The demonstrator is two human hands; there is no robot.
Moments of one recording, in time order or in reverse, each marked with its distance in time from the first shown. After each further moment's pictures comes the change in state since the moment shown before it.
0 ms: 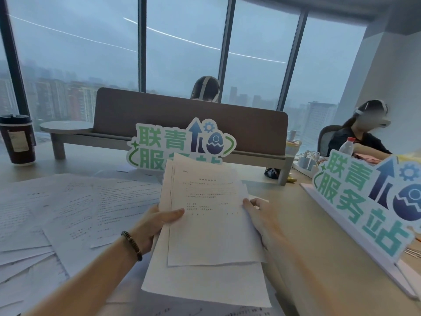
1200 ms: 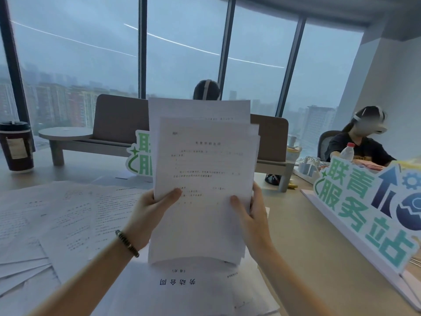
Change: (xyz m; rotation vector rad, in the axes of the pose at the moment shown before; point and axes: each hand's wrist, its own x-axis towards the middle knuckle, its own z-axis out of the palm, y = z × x) left_hand -0.007 0.038 0.010 0.077 0.154 0.423; right_hand -0.042 -0.031 0.024 0.226 -0.055 -0.482
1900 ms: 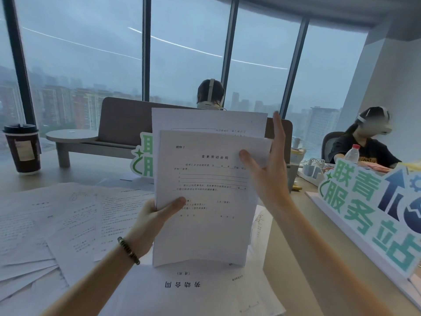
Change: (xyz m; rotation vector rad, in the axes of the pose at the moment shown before) left_hand -0.008 -0.004 -0.009 -0.018 -0.098 -0.035; right_hand 0.051 -0.095 0.000 -0.139 0.048 -0.394
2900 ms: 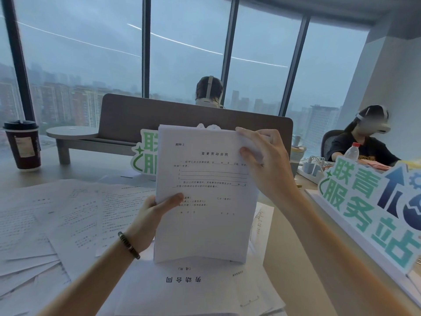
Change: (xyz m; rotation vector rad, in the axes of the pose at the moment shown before) left_hand 0.003 -0.003 -0.008 -0.041 -0.084 -0.031; right_hand 0.007 -0.003 -0.009 -0.513 -0.152 -0.149
